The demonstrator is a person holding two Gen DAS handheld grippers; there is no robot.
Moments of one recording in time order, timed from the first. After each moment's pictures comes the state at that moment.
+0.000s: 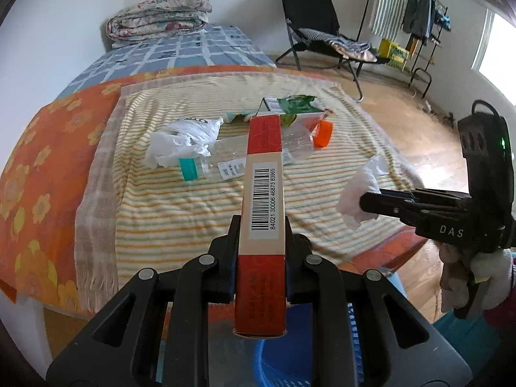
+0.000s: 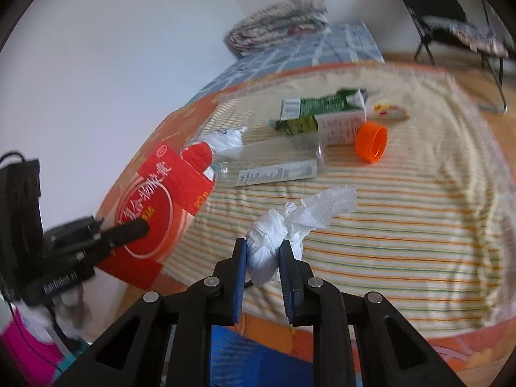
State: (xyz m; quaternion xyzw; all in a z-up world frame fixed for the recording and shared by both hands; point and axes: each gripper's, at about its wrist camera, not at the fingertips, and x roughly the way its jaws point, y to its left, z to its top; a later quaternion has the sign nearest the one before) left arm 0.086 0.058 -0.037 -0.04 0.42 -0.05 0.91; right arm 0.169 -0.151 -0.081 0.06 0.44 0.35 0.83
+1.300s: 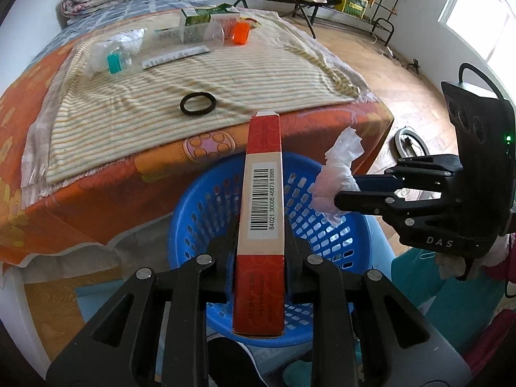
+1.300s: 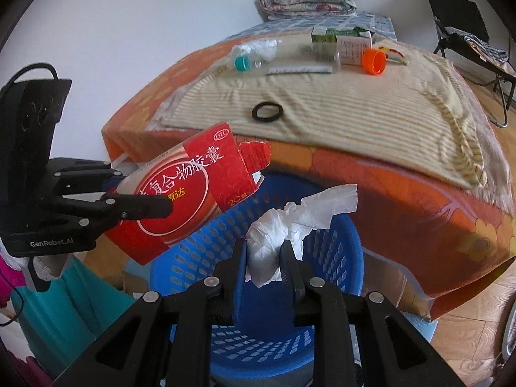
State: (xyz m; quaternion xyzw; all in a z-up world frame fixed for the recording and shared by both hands) left arm -0.024 -0.020 -0.105 -0.01 0.50 -0.14 0.85; right arm 0.024 -0.184 -0.137 -0.05 0.47 0.37 0.80
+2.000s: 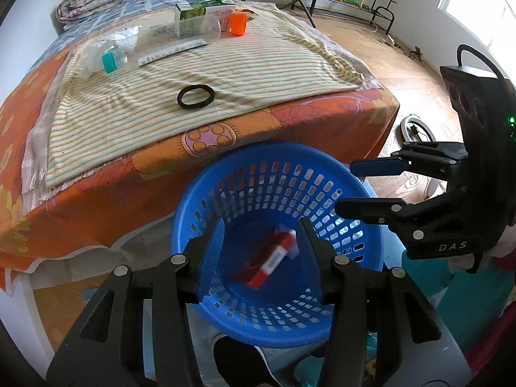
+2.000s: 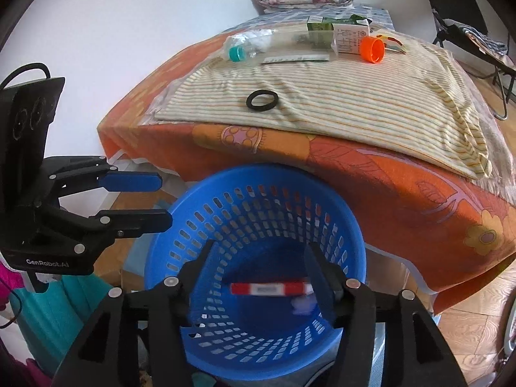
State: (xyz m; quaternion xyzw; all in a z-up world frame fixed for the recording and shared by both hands) left arm -0.022 -0.025 -0.114 0.02 0.51 -0.14 0.85; right arm 0.026 -0.183 -0.147 -0.04 0.48 0.36 0.80
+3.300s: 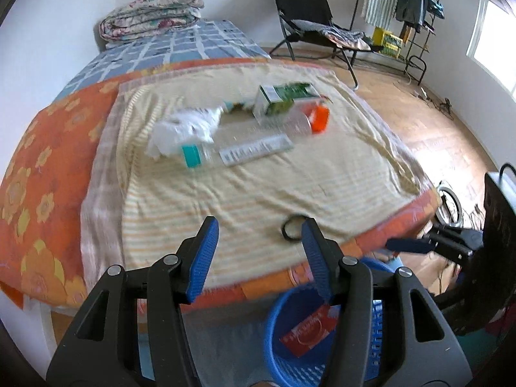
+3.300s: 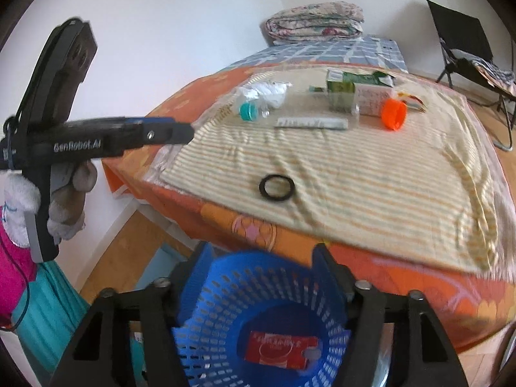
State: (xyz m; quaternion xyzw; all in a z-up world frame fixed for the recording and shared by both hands) left arm 0.083 0.066 -0.040 -0.02 0.43 -0.06 0.90; right arm 0.078 -0.132 -0.107 -0.03 0.42 0.38 0.83
